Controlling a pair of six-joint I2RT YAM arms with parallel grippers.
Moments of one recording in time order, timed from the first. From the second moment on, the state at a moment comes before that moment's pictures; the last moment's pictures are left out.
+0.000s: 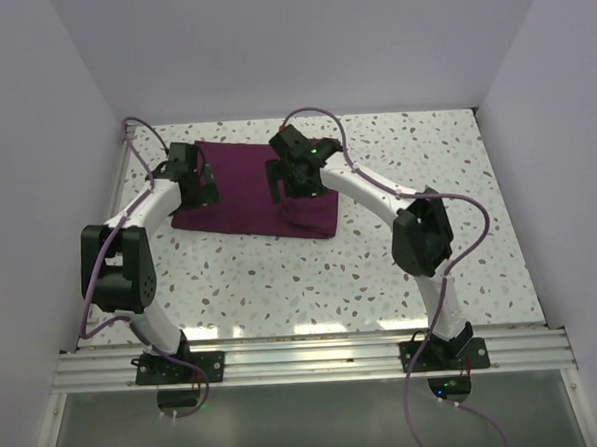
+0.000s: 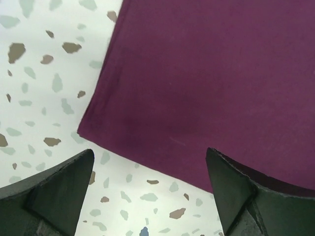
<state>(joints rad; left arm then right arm) -0.10 1.72 1.24 -0.51 -0.26 -0.34 0.70 2.09 1.94 -0.87 0.18 0.51</state>
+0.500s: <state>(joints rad) -0.05 1.77 1.20 -0.45 -0.19 -0.34 0.73 2.47 2.26 -1.01 0.18 0.47</state>
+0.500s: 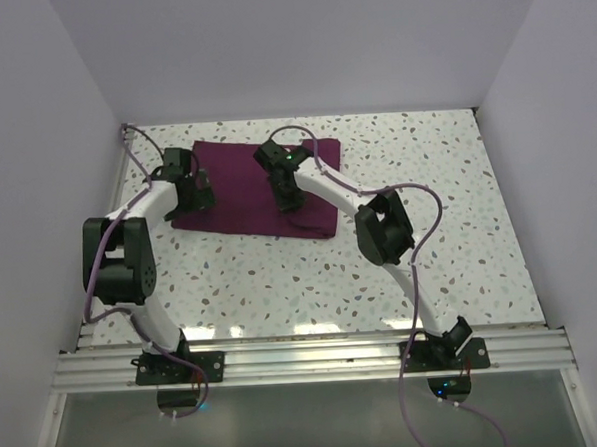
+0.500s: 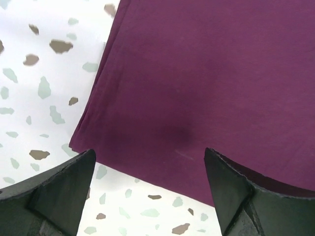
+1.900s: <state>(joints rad) -0.06 1.61 1.07 -0.47 0.04 -0.46 0.21 2.01 1.75 -0.97 0.40 0.54</state>
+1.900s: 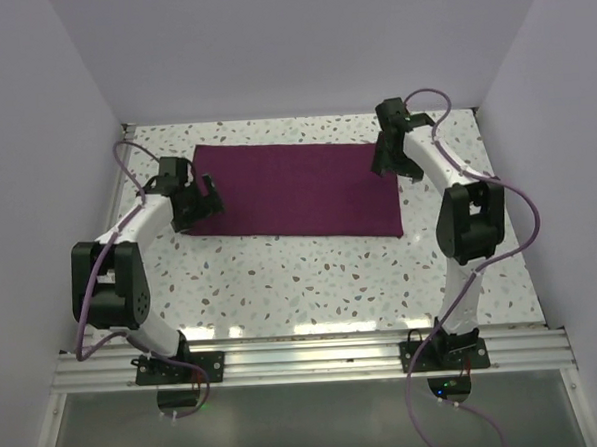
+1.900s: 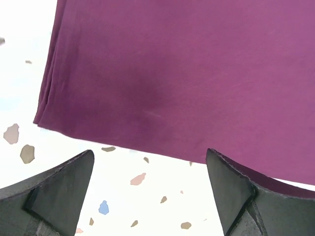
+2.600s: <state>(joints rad) -0.09 1.54 1.09 -0.53 0.03 -0.46 0.11 2.53 2.36 -1.00 0.32 0.60</state>
